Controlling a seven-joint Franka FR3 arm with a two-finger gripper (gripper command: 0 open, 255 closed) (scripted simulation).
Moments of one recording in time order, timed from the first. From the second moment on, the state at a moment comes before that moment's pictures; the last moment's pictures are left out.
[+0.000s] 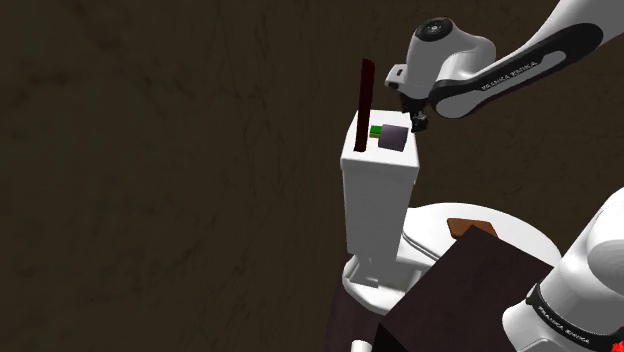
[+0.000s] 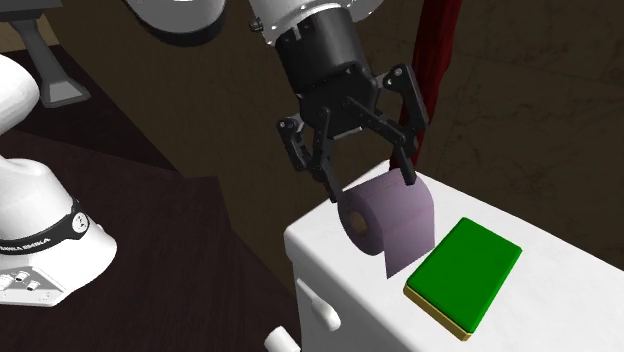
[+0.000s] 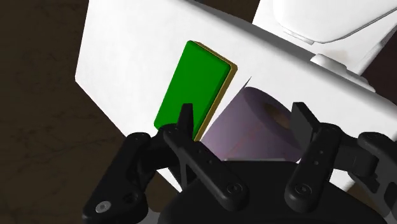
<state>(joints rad) -0.04 -0.24 -0.20 -2.40 -0.83 2.47 -0.69</state>
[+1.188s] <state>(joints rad) -0.06 -0.17 -0.15 -2.40 -0.94 2.45 -0.44</state>
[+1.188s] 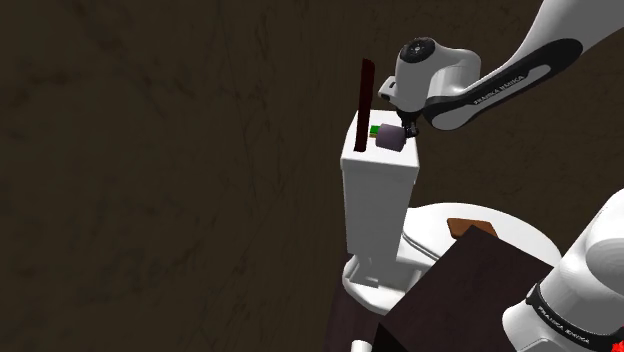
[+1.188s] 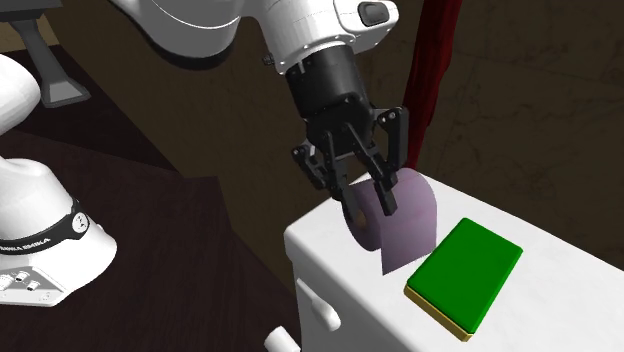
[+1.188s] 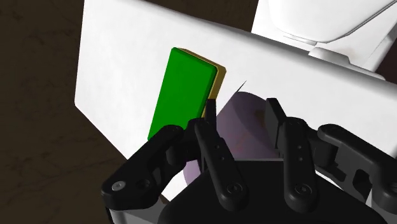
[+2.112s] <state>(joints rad) -0.03 -0.16 -0.05 -2.34 -1.02 2.25 -0.24</state>
